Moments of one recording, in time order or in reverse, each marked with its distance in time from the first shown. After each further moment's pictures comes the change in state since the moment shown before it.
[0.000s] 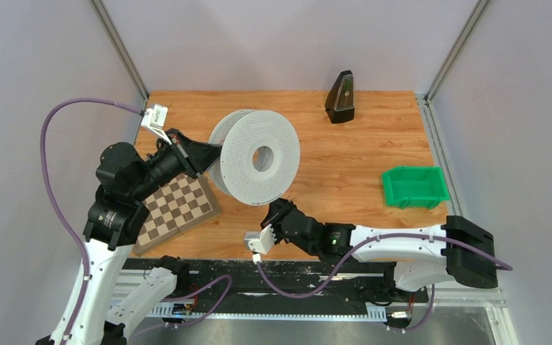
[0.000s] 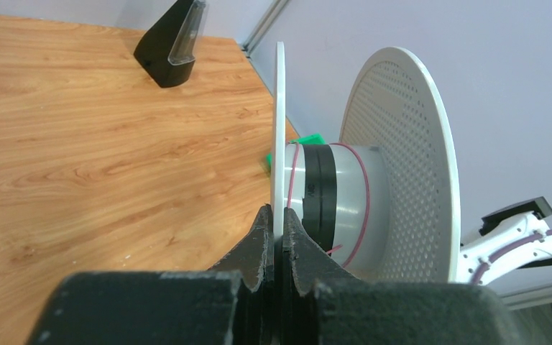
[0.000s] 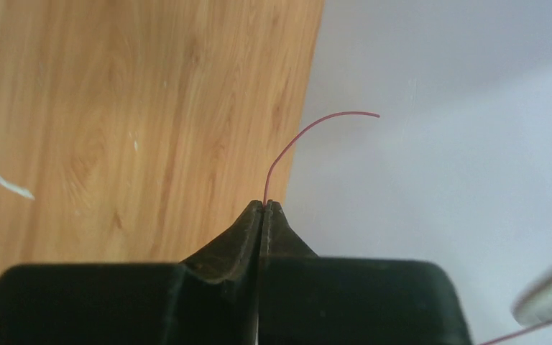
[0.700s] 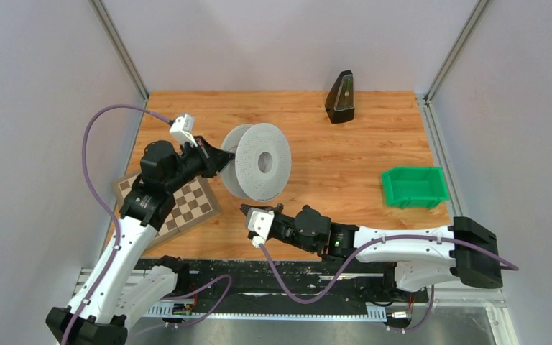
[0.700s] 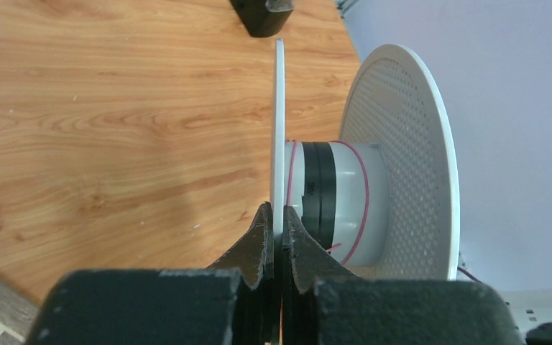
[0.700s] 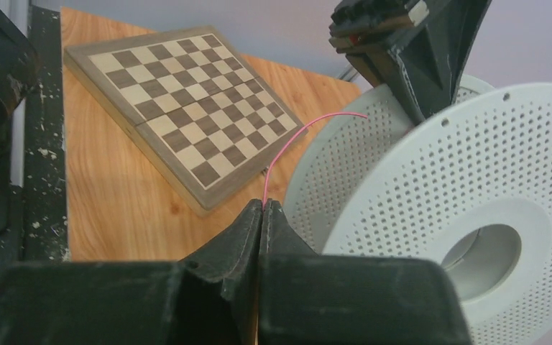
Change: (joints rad) left arm -0.002 0.066 -0.280 0.160 -0.129 0.054; right arm 0.042 -0.075 0.030 0.319 -0.274 0.715
